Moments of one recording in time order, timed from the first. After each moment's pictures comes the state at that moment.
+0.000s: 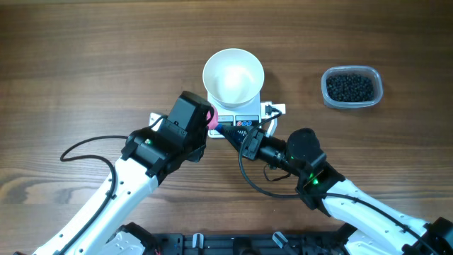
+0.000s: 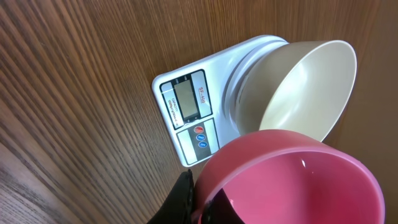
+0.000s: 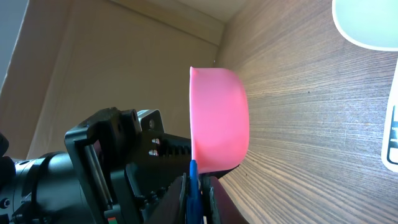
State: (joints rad) left arm -0.58 1.23 1.01 -0.82 -0.11 -1.87; right arm 0.67 1.26 0.40 0.74 -0.41 1.15
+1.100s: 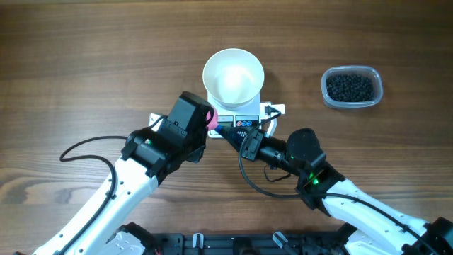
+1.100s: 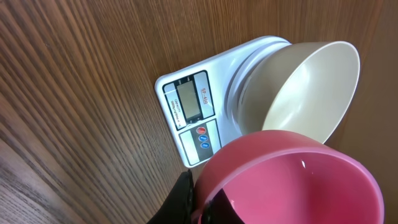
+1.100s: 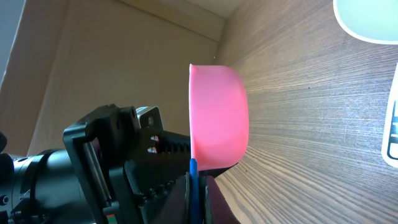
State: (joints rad) left arm -0.58 1.23 1.01 -0.82 -0.11 -1.87; right arm 0.67 1.26 0.40 0.74 -0.43 1.15
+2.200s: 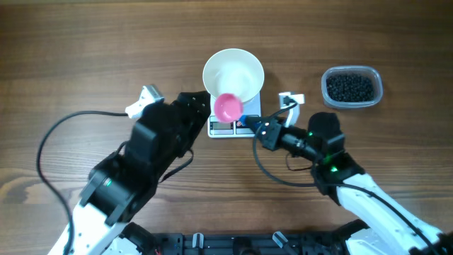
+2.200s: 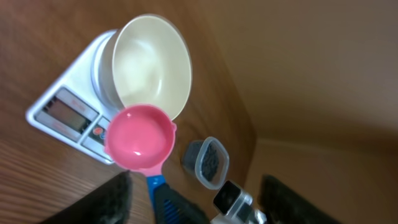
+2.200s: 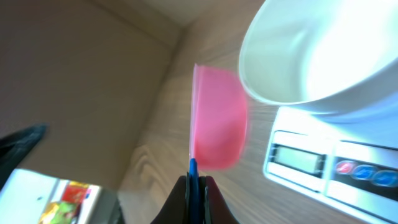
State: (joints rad) left arm -0.59 0.95 1.01 -0.59 -0.11 -1.39; right arm 0.41 1.20 0.44 0.41 -0.59 0.79
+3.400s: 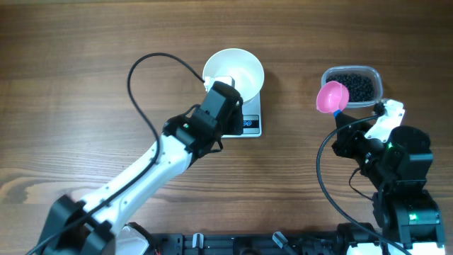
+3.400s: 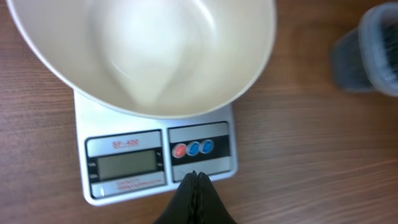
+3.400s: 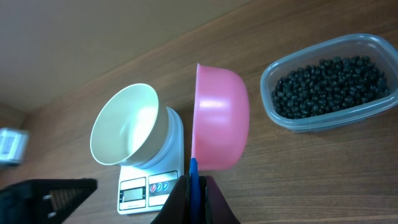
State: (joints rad) left arm -0.66 1.49 1.01 -0.42 -0.06 -0.58; right arm 0.03 0.67 0.74 -0.60 -0.19 0.44
